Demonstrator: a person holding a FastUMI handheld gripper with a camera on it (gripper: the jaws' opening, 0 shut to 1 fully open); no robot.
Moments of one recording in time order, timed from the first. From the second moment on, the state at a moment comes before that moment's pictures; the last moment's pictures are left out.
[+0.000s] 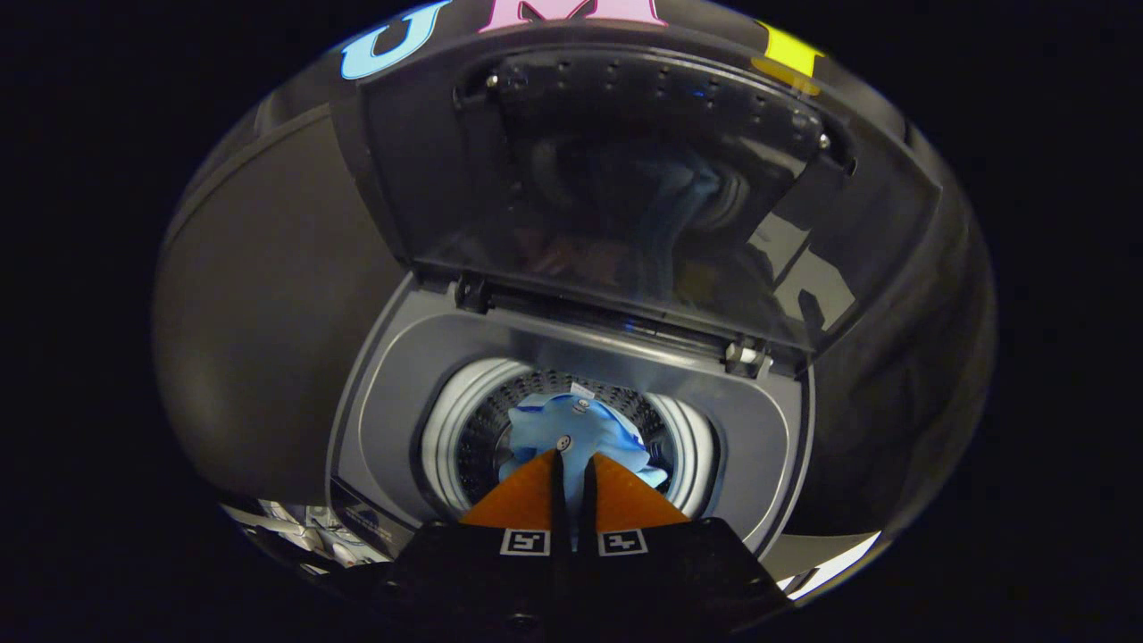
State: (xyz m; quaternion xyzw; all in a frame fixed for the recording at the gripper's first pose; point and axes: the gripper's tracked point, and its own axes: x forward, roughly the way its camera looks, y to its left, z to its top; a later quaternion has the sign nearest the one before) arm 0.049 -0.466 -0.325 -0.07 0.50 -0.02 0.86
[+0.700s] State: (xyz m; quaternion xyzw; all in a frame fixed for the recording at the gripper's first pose) arm 0.048 -0.466 -0.349 -0.06 0.52 -0.01 0.85
